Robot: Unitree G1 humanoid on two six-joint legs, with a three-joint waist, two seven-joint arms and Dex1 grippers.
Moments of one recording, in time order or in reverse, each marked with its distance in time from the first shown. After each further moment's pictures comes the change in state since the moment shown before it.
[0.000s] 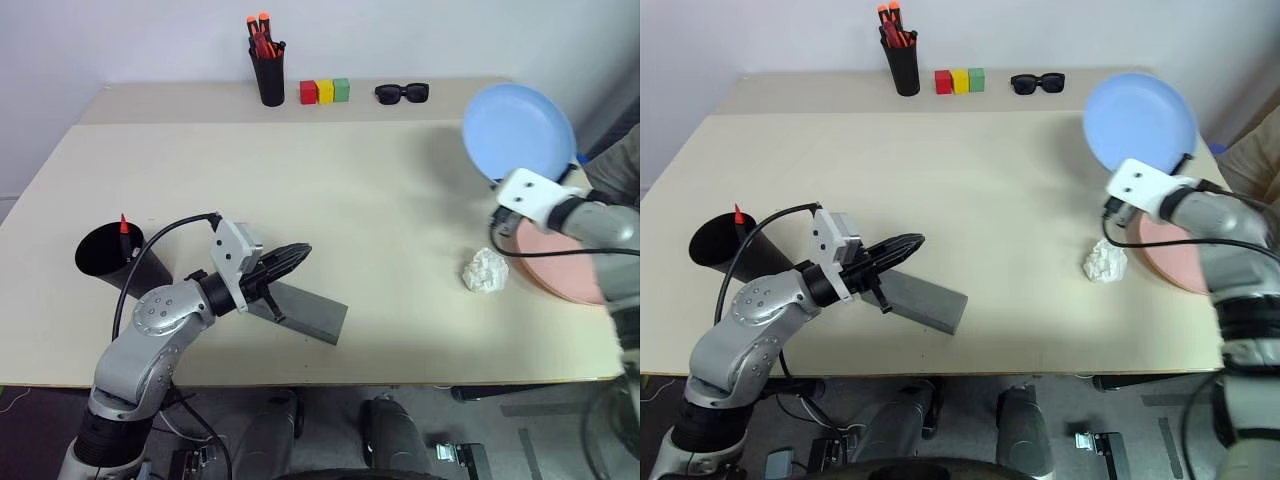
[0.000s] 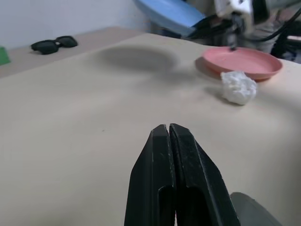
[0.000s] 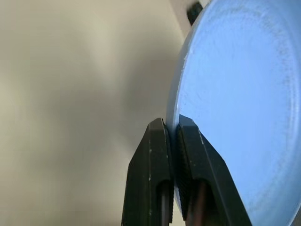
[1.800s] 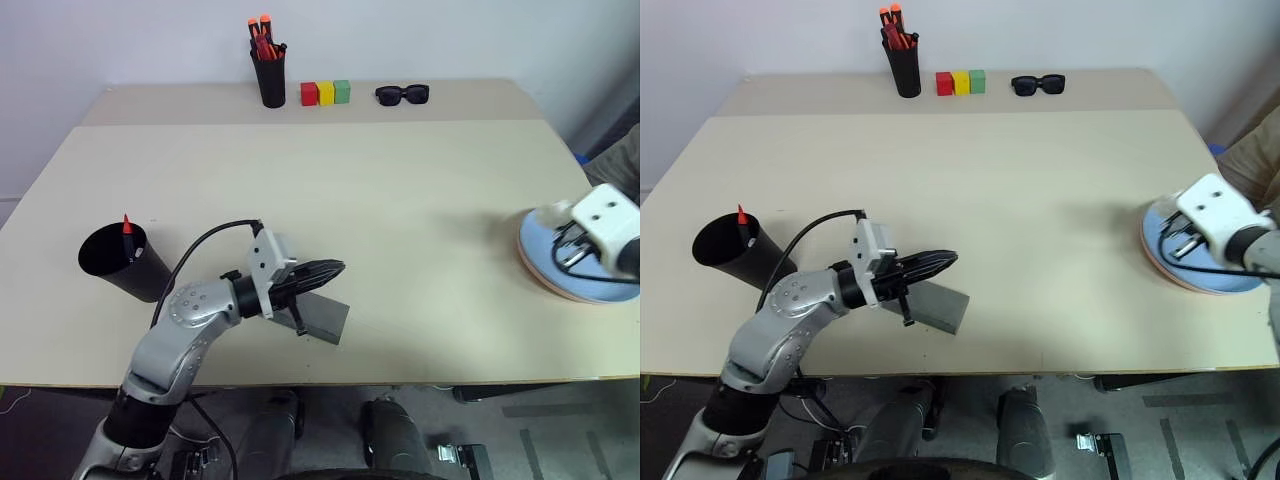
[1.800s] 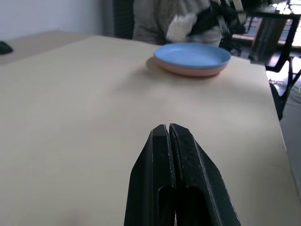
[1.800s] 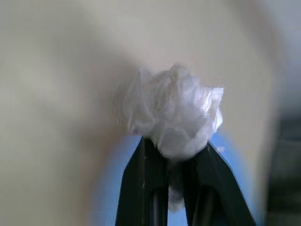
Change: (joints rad) left arm -0.017 -0.019 -0.114 0.076 0.032 -0.074 -0.125; right arm 0.303 -0.071 -0.247 -0.277 0.159 0.482 -0.027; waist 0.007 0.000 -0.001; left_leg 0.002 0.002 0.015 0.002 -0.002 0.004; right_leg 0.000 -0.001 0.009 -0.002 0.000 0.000
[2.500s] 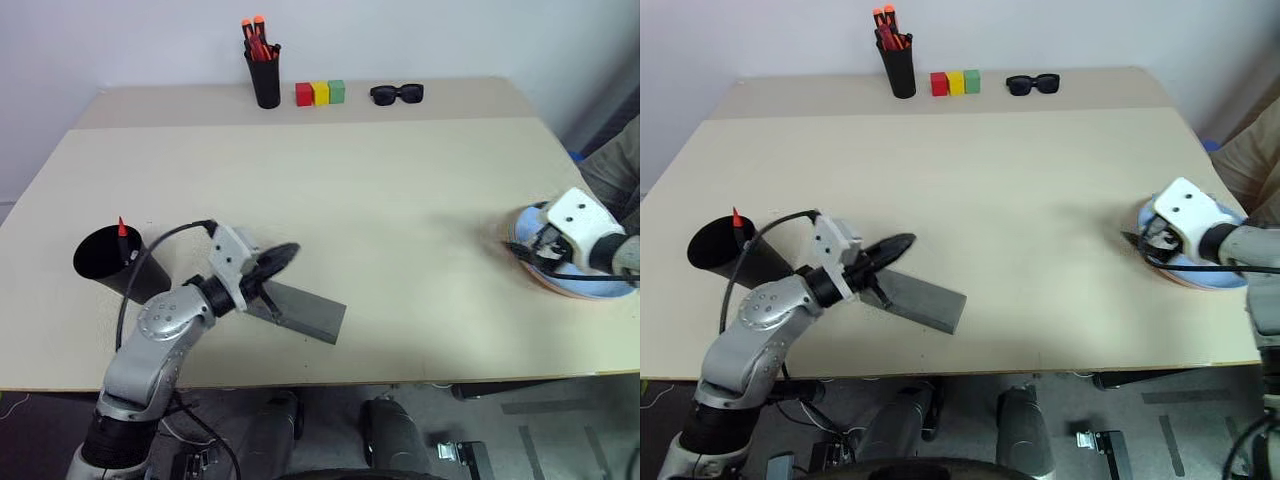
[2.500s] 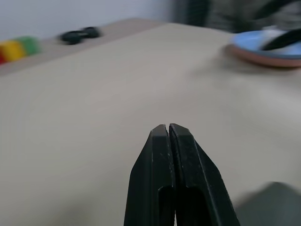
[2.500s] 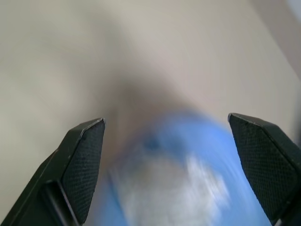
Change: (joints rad) left arm 0.069 -0.006 0.158 0.011 0.102 -0.038 0.246; right arm -0.128 0.138 0.110 0.030 0.184 -0.185 0.196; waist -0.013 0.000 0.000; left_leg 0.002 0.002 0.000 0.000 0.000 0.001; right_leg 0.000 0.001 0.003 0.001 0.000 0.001
